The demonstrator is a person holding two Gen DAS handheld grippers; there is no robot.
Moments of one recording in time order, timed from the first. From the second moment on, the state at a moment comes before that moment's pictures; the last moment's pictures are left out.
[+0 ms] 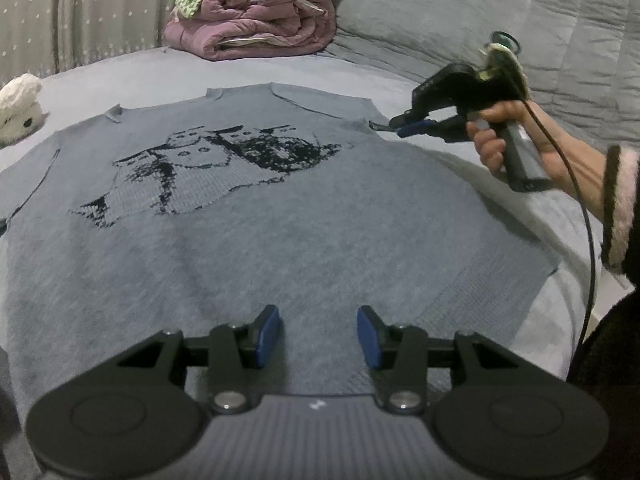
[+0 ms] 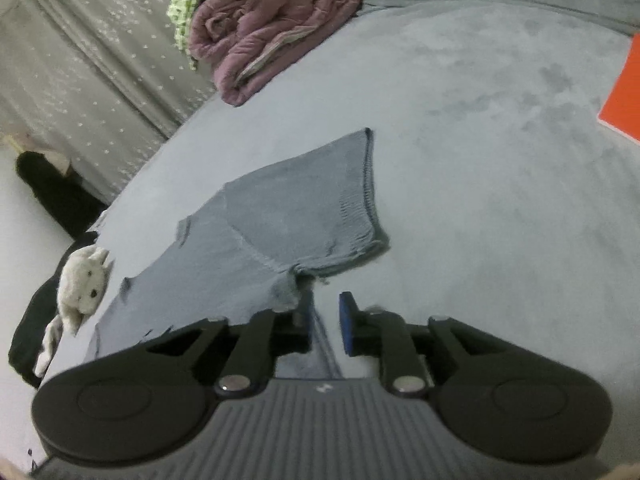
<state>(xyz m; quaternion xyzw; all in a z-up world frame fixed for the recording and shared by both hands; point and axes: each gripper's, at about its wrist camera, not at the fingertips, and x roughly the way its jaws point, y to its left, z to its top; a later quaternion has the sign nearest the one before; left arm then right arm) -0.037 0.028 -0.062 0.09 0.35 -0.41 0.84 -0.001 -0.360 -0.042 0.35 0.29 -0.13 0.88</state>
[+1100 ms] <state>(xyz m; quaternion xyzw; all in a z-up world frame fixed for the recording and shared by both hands) -0.073 0.078 -0.070 0.11 0.33 -0.40 0.85 -0.055 -0.226 -0.058 0.00 0.36 -0.01 0.93</state>
